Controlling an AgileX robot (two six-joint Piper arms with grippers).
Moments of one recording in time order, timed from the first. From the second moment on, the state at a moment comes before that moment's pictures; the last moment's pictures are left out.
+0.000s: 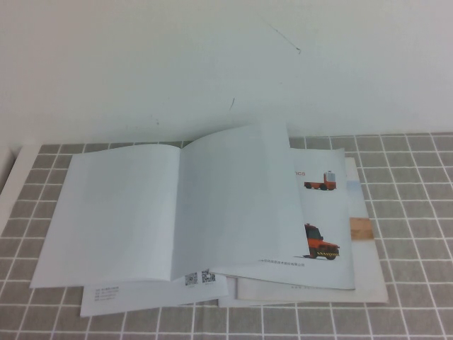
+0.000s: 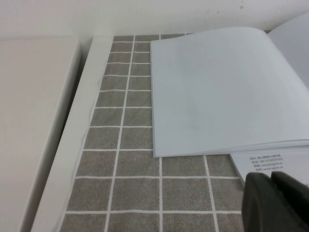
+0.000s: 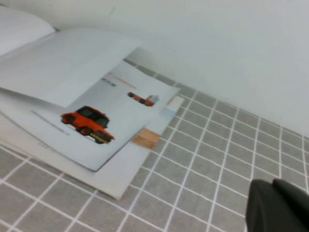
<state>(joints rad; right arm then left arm) -0.01 -0.01 -0.25 0.40 0.68 -0.69 -0.09 -0.01 0.02 0.13 0.37 -0.20</state>
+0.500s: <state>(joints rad) -0.04 -0.01 0.00 0.30 0.51 -0.42 -0.09 -0.01 0.02 0.13 0.37 -0.20</state>
